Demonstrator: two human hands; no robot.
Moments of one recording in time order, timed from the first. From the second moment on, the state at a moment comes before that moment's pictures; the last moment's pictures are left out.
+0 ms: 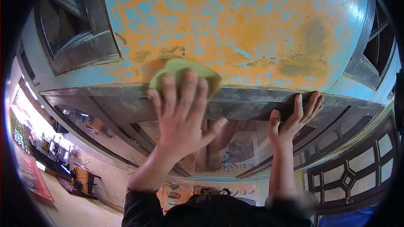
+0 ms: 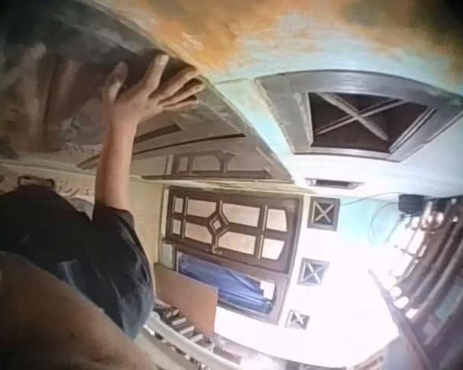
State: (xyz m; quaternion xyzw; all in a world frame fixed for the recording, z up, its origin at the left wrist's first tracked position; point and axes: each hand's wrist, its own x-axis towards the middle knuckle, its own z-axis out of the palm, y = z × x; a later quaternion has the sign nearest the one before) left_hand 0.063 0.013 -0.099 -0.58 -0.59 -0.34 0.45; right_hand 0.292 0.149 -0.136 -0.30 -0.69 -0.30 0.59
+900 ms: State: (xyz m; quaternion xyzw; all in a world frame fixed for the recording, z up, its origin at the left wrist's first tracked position) left_hand 0.076 -0.006 -0.082 -0.82 -0.32 -0.34 0.32; right_hand 0.314 0.071 -0.106 0.02 -0.81 0.13 0.58
